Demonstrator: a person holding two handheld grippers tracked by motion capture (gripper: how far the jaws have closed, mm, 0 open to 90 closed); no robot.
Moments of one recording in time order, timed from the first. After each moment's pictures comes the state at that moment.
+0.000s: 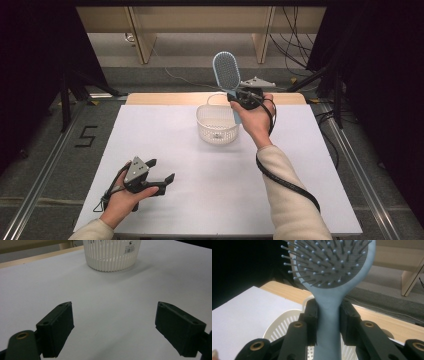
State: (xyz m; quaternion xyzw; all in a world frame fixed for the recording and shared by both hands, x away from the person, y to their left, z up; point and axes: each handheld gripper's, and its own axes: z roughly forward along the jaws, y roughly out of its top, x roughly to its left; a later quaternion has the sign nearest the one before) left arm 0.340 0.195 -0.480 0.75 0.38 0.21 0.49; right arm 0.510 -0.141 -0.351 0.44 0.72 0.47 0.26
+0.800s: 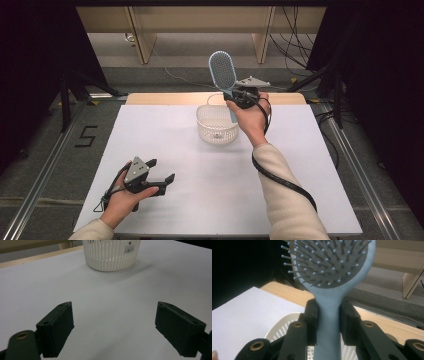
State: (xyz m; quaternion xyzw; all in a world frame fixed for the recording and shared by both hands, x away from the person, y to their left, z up) left arm 0.340 0.194 -0.480 0.75 0.38 0.21 0.49; right arm 0.517 -0.130 -0.355 0.43 0.72 0.47 0.26
